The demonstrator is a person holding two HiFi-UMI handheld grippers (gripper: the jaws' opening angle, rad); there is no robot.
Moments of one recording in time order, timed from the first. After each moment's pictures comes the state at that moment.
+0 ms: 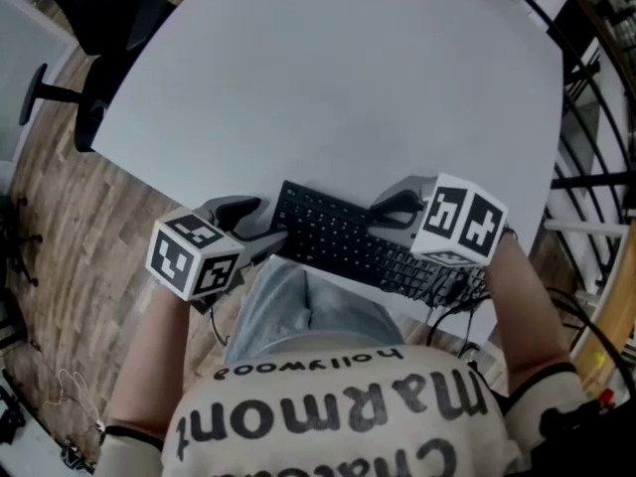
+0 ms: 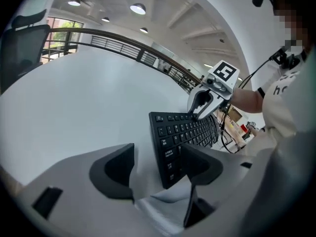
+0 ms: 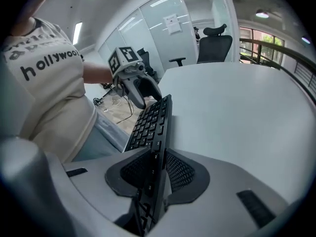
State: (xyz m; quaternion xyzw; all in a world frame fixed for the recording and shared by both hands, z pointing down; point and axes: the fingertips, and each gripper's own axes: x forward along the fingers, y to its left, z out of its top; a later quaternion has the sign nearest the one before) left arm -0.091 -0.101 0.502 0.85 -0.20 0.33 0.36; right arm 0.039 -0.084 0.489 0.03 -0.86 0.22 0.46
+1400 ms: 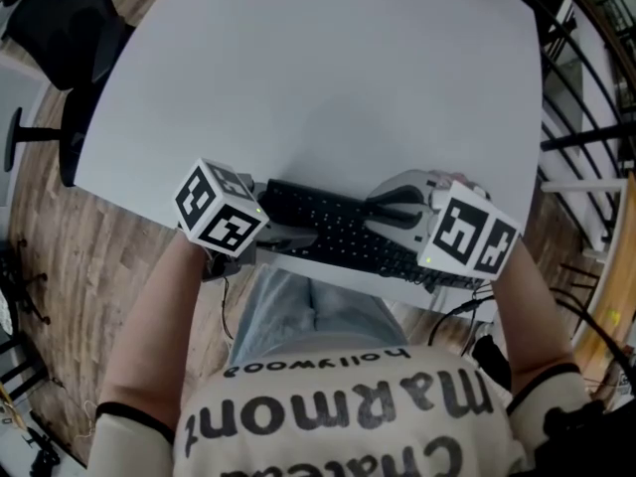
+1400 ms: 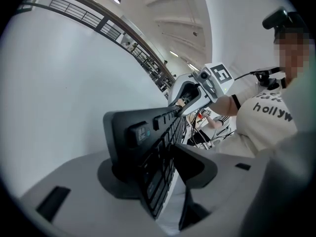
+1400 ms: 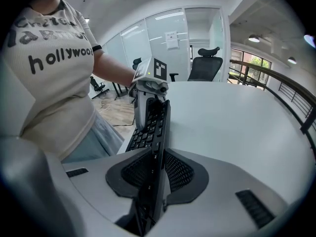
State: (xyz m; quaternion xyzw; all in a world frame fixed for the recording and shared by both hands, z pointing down) left arm -0.007 -0.080 0.498 0.85 0.08 0.33 0.40; right arm 0.046 -0.084 0.459 0.11 -0.89 0.15 0.41
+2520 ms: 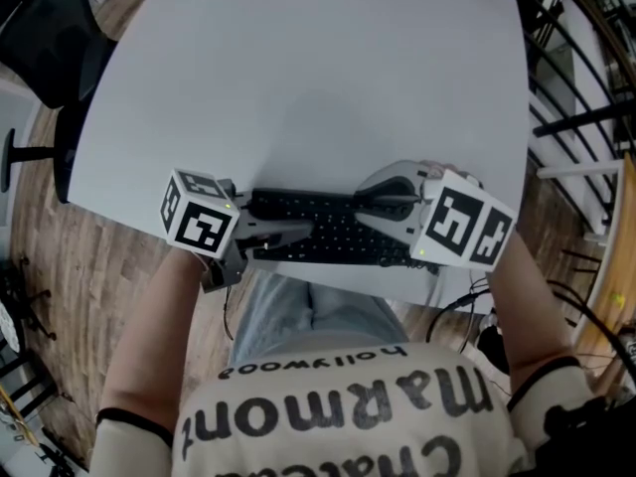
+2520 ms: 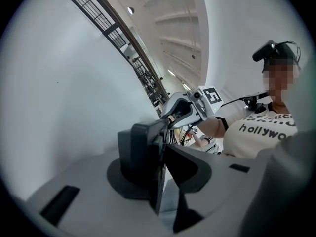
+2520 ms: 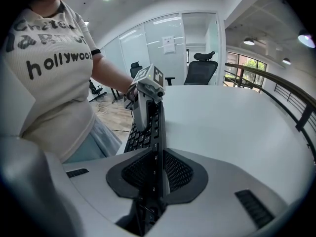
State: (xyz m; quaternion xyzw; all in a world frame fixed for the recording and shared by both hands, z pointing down) left arm -0.004 -0.086 0.474 0.85 0.10 0.21 0.48; right arm 0.038 -0.092 0.452 0.13 -0.90 0.15 0.40
